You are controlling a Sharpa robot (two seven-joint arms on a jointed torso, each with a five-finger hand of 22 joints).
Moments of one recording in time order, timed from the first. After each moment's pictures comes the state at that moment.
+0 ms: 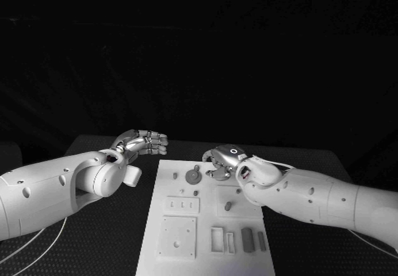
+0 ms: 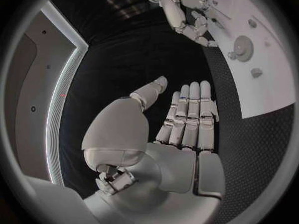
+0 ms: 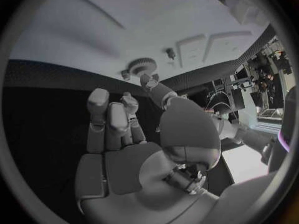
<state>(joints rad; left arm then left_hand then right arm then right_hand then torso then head) 1.38 -0.79 -0.16 1.35 -0.08 -0.28 0.24 1.15 -0.10 0.56 -0.23 0.06 0.78 0.19 0.32 0.49 1.07 0.15 0.13 0.16 0.91 0.11 0.37 0.68 0.04 0.92 0.01 0.19 0.76 1.26 -0.51 -0.16 1.17 -1.63 -0.50 -0.11 1.05 -0.15 0.63 -0.25 0.05 0.83 0.13 0.23 0.53 1.11 0.02 1.10 1.19 1.29 -0.09 1.42 0.93 0.18 1.24 -0.10 1.02 1.31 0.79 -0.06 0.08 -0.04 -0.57</state>
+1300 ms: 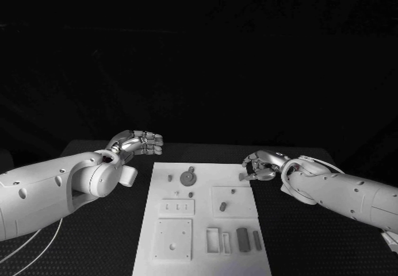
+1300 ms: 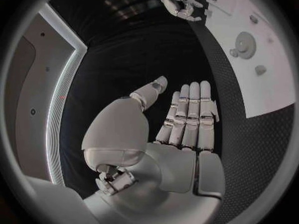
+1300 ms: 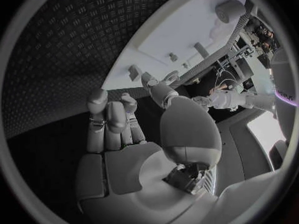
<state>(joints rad) 1.38 -0.79 -0.16 1.33 -0.08 -0.28 0.25 1.15 -0.10 0.56 -0.23 0.06 0.78 0.19 0.32 0.49 1.08 0.15 0.13 0.17 0.91 0.11 0.36 0.68 0.04 0.92 0.01 0.18 0.76 1.22 -0.71 -0.14 1.01 -1.26 -0.32 0.20 1.05 -0.18 0.61 -0.26 0.05 0.82 0.14 0.23 0.53 1.07 0.04 1.11 1.18 1.28 -0.07 1.40 0.92 0.16 1.22 -0.09 1.00 1.31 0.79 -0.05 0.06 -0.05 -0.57</state>
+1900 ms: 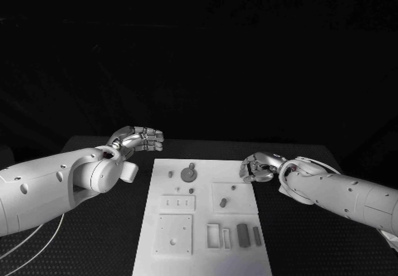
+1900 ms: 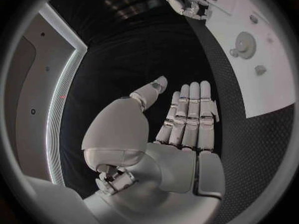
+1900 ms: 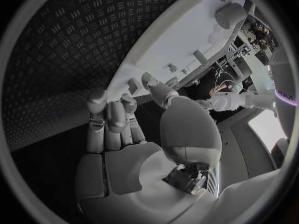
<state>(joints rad) 1.38 -0.79 -0.16 1.32 -0.08 -0.28 0.25 1.15 -0.10 0.56 -0.23 0.06 0.78 0.19 0.32 0.49 1.08 0.15 0.13 0.17 0.91 0.11 0.36 0.69 0.04 0.92 0.01 0.18 0.76 1.19 -0.67 -0.14 0.96 -1.25 -0.29 0.22 1.05 -0.18 0.61 -0.25 0.05 0.81 0.15 0.23 0.54 1.07 0.04 1.11 1.18 1.27 -0.07 1.40 0.92 0.16 1.22 -0.09 1.00 1.31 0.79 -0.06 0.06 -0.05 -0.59</state>
